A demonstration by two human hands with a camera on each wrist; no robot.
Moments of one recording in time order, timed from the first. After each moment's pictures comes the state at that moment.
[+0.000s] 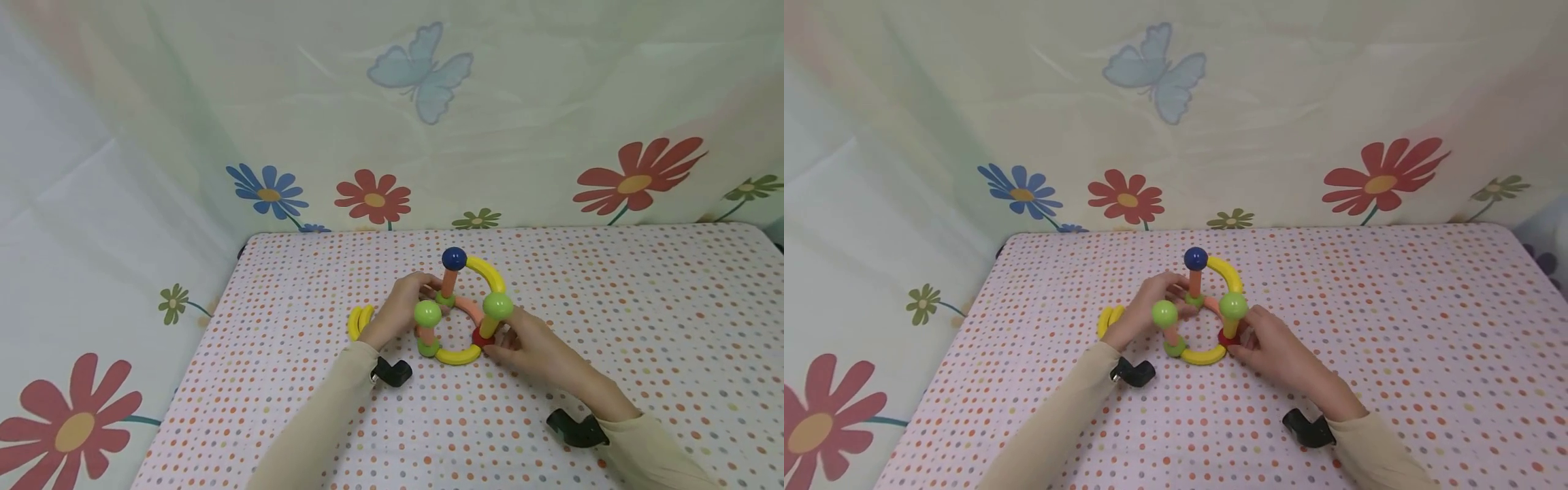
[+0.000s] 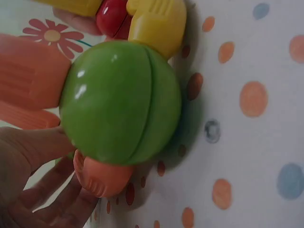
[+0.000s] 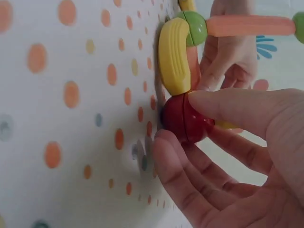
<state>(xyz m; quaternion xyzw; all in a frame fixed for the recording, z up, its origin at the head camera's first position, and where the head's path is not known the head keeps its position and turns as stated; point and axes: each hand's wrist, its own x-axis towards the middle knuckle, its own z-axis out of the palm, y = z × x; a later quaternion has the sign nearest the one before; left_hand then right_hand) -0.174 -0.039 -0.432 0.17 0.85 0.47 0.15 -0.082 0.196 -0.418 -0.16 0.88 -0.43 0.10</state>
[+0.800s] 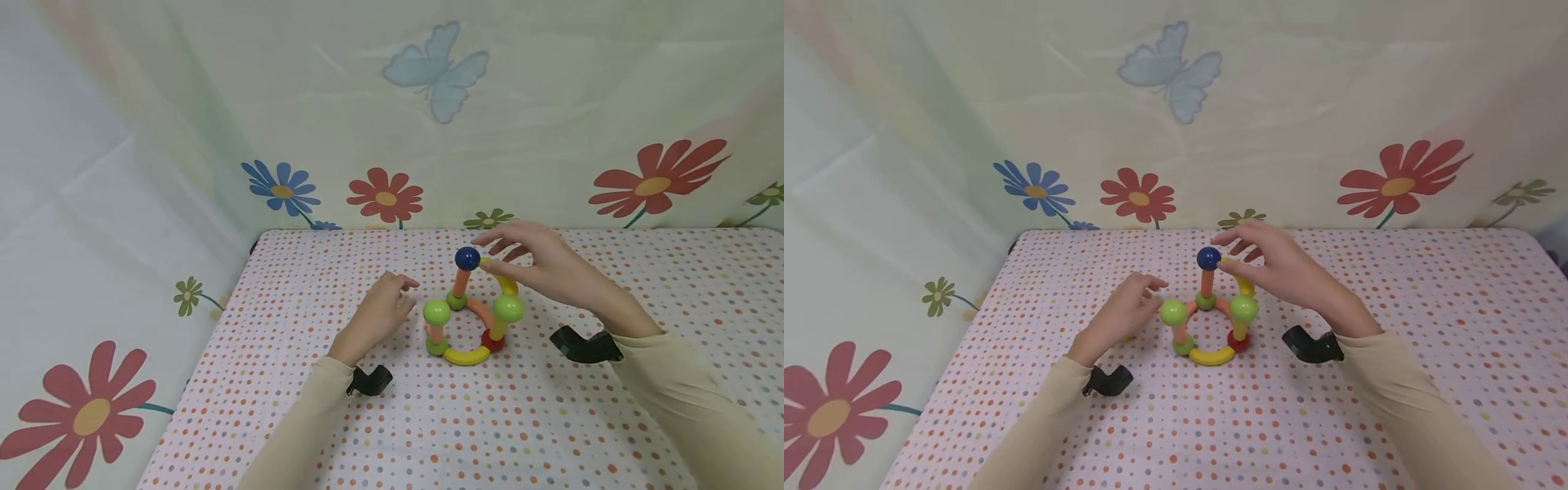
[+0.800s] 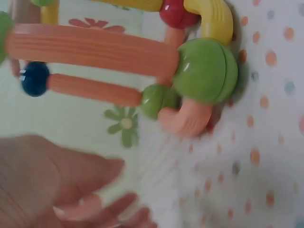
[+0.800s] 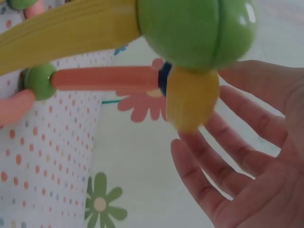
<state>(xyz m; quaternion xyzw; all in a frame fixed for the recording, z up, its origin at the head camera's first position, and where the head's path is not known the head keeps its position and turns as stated) -0.148 -0.080 -0.398 0.15 0.93 0.33 0.10 -0.146 0.198 -0.325 -0.27 0.88 -0.39 -0.02</state>
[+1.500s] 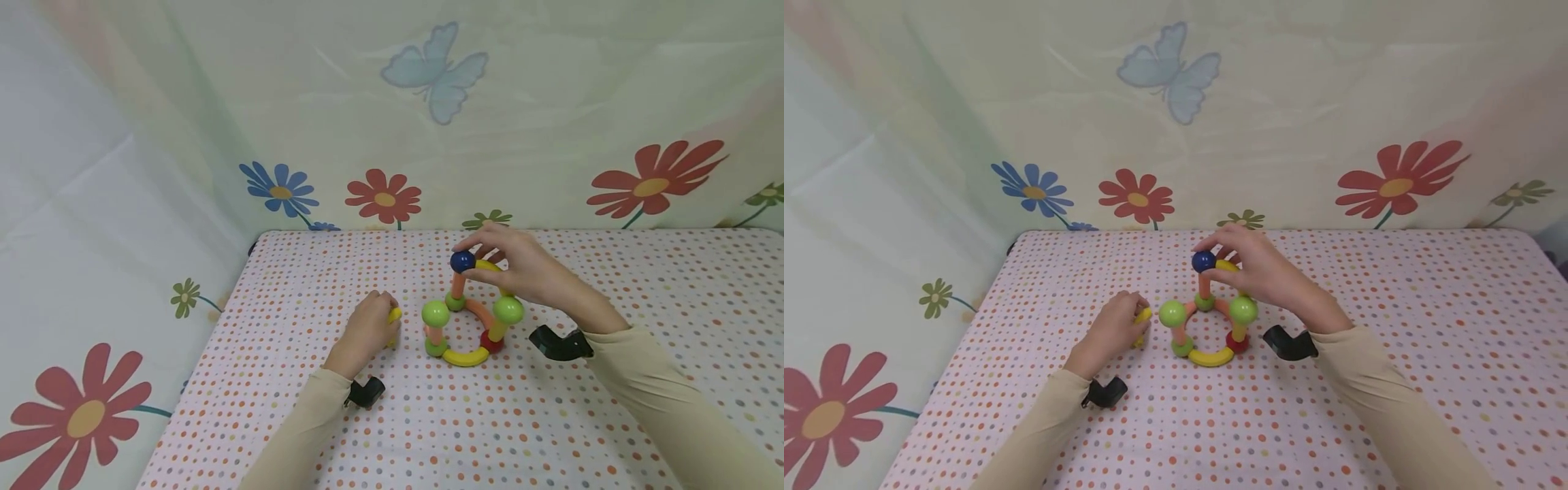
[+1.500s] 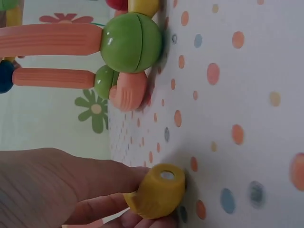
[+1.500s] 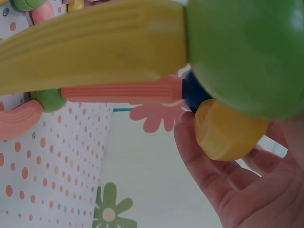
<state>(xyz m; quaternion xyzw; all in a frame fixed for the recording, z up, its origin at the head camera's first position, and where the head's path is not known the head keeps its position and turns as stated) -0.136 -0.092 -0.415 0.10 0.96 0.25 0.10 -0.157 0.177 -0.332 -0.28 0.88 -0.38 0.00</state>
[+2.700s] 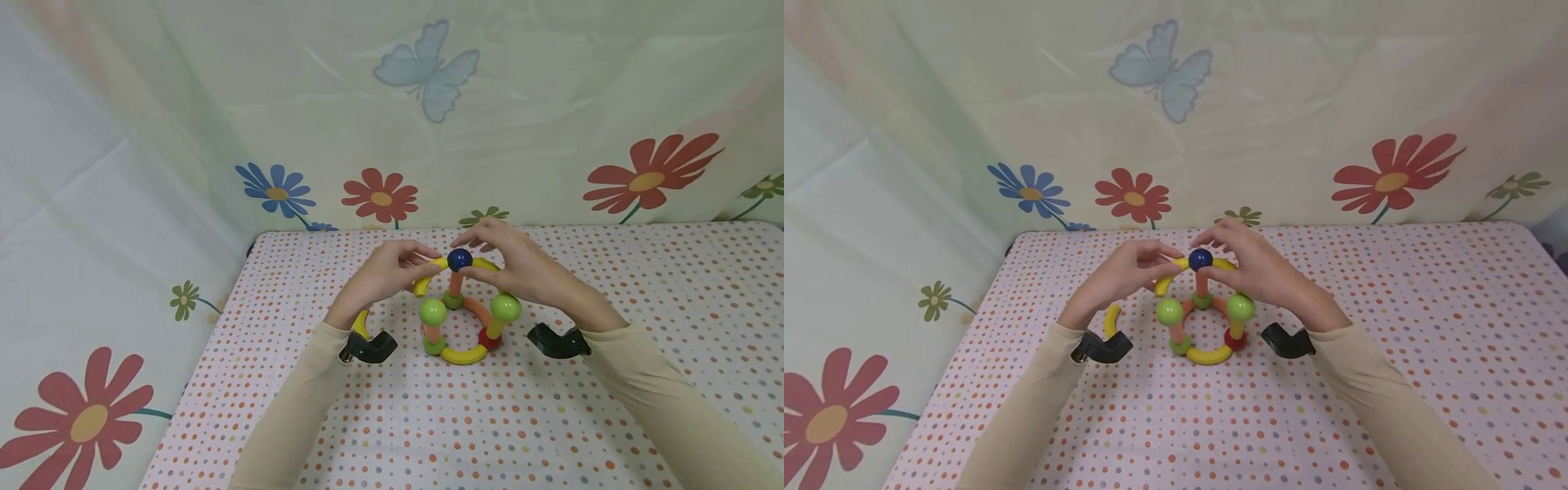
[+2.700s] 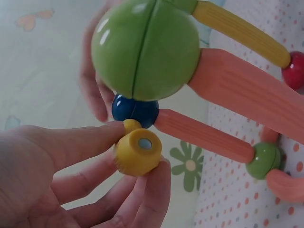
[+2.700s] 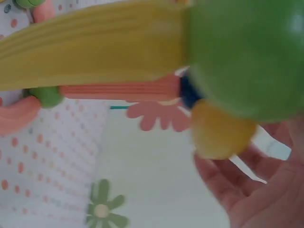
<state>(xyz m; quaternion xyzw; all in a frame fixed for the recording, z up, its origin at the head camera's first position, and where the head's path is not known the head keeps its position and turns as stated) -0.175 -0.067 -0.331 0.18 0.84 0.48 0.19 -0.152 0.177 -0.329 -0.28 0.88 -0.38 -0.02</state>
